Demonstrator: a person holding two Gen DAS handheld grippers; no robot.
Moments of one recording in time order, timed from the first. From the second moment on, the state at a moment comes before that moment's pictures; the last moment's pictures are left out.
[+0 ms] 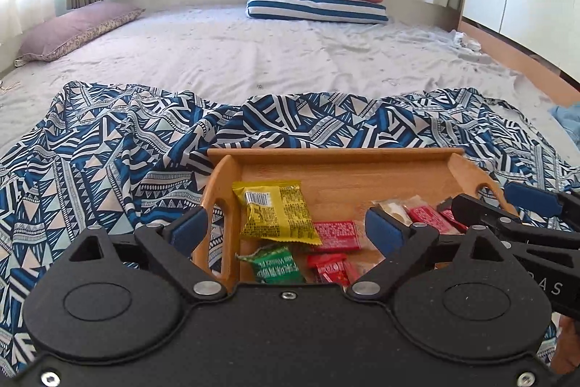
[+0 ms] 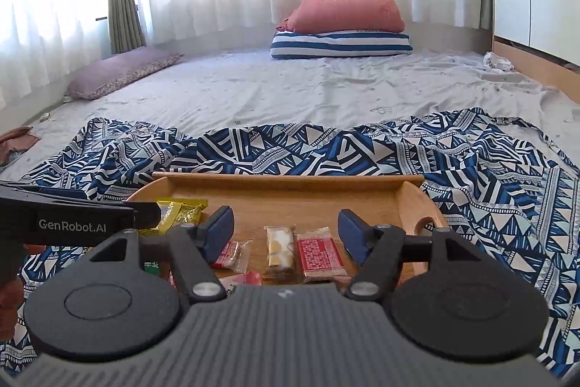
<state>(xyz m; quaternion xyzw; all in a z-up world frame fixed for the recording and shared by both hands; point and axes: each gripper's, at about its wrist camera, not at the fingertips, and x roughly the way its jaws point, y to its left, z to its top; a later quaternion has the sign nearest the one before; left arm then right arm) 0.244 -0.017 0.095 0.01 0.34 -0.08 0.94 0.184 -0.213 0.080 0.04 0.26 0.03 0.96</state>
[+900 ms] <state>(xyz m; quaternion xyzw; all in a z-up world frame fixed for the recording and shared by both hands) 0.105 -0.005 0.153 0.01 0.30 -0.10 0.95 0.071 -0.224 0.130 0.04 0.21 0.03 0.98</state>
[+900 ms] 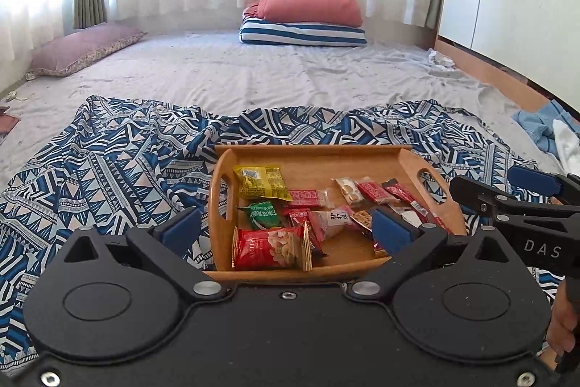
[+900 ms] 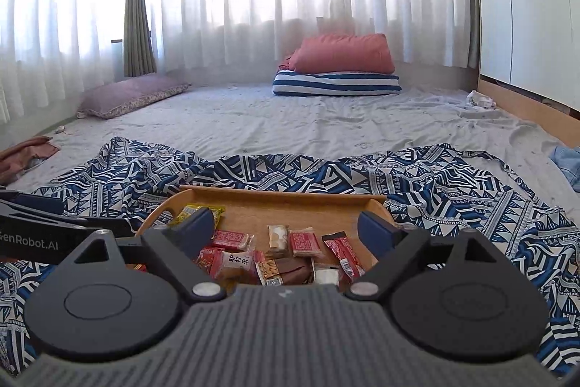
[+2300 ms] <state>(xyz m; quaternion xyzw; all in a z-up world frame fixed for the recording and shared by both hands) 0.080 -0.002 0.007 0.01 0.37 -0.04 0.93 0.038 -0.218 -0.002 0.02 0.30 -0.01 0.95</state>
